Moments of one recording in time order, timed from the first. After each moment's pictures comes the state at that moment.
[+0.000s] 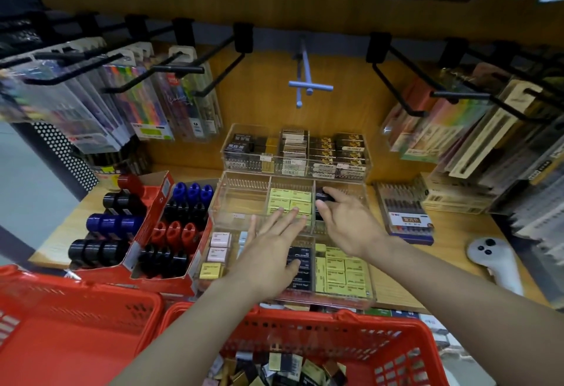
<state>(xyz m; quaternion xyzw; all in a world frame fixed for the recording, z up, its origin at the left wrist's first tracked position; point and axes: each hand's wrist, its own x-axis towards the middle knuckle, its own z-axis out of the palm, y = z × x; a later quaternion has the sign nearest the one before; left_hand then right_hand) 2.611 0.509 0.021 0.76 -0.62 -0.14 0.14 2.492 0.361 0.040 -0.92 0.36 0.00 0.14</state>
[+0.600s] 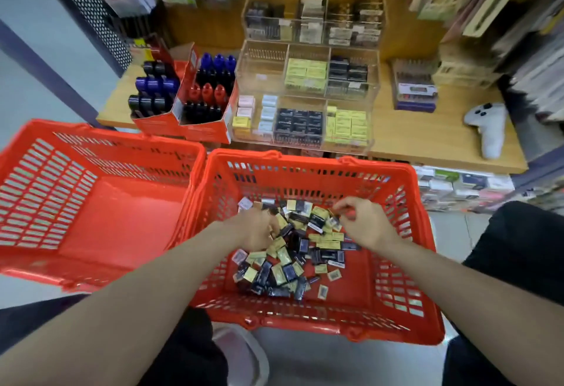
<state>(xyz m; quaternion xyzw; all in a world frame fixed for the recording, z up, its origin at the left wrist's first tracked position) 2.546 0.683 -0.025 0.71 -0.56 -0.41 -0.09 2.341 0.544 -0.049 -0.82 0.44 0.01 0.37</state>
